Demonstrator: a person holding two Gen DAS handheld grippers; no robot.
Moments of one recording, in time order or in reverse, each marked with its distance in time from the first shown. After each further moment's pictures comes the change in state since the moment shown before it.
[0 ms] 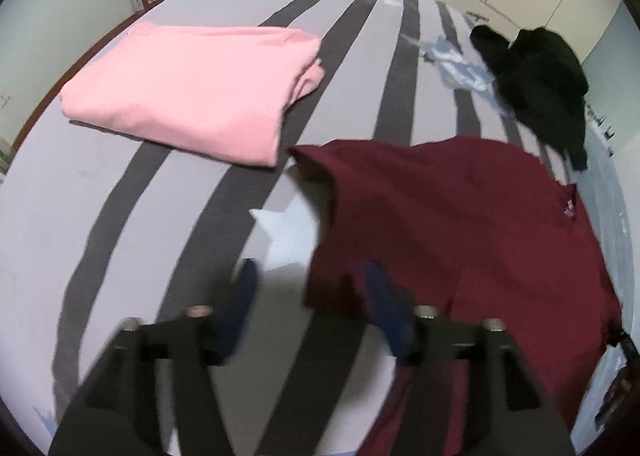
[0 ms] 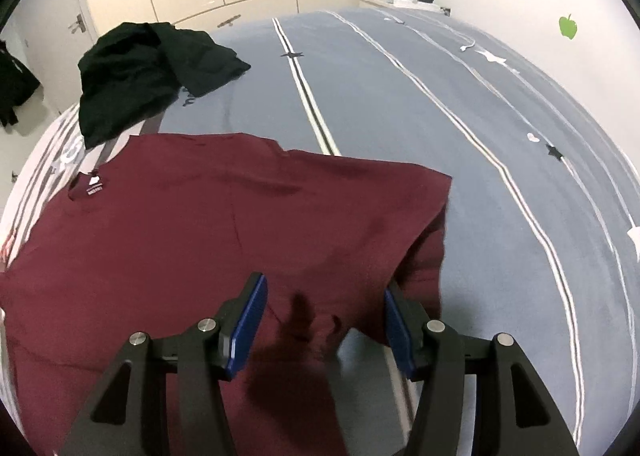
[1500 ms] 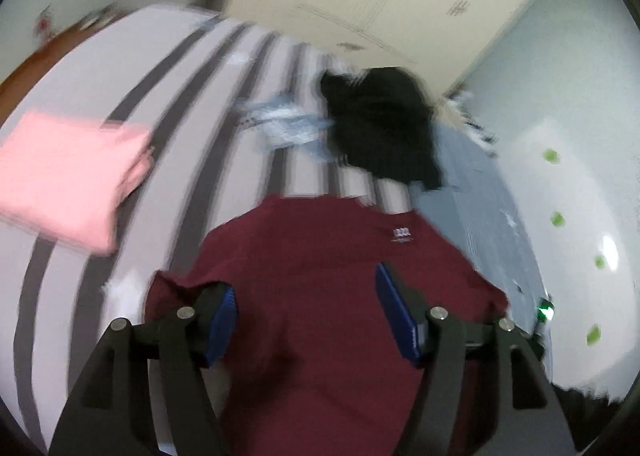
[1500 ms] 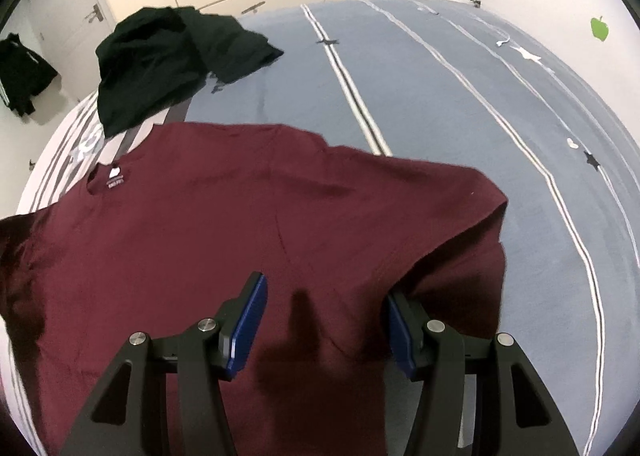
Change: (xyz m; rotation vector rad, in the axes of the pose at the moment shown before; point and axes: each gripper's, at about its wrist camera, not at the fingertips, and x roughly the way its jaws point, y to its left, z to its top) left arm -0.094 -0.063 0.048 0.067 -0.067 -0.368; right arm 0.020 0.027 0.011 -0.042 0.049 0.078
